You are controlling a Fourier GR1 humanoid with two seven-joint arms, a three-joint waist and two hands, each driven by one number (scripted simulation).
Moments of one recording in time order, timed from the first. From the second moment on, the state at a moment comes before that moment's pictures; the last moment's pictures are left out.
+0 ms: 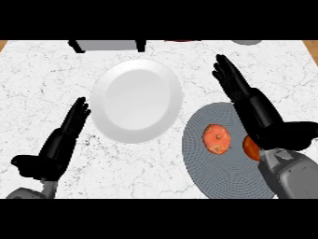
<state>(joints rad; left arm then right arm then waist) -0.06 0.40 -0.35 -1.54 0.34 0.22 -0.15 -0.35 -0.30 0.31 -1.69 -0.24 -0.11 0.11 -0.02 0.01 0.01</state>
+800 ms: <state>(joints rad) -0.24 0.44 -0.28 -1.40 0.22 0.30 0.01 -0.10 -0.35 0.28 -1.64 -0.19 -0.04 -0.05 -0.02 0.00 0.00</state>
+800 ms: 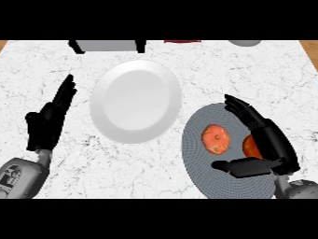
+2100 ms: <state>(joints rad) -0.27 0.39 -0.21 -1.39 0.15 0.22 0.06 -0.05 -0.86 0.03 -1.75 -0.14 0.37 0.23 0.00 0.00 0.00</state>
